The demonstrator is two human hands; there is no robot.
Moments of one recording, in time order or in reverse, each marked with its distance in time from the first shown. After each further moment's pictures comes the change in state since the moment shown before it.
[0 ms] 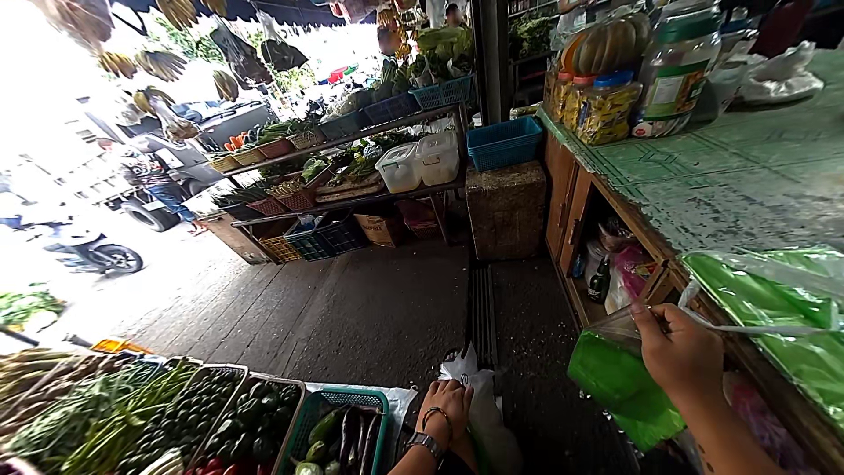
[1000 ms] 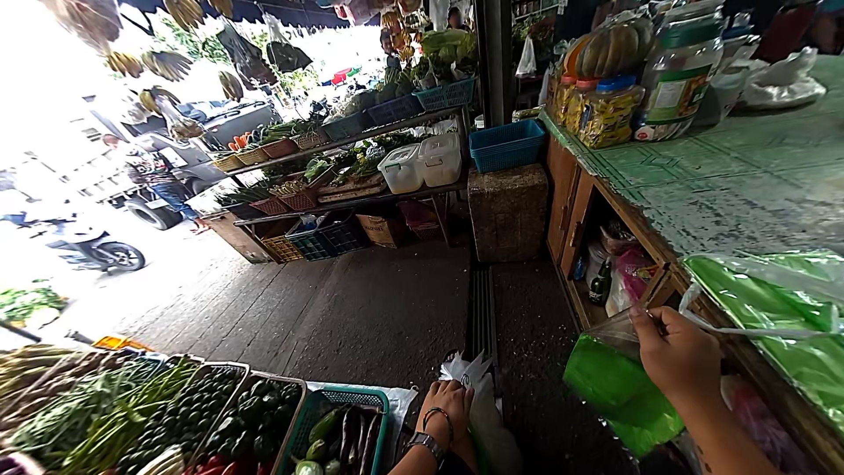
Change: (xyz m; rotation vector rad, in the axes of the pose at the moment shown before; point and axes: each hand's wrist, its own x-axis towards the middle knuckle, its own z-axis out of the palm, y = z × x) left_hand 0.000 0.000 0.000 -0.004 -0.006 0.005; right_hand -0.002 0.000 0.001 -0.016 -0.021 0.012
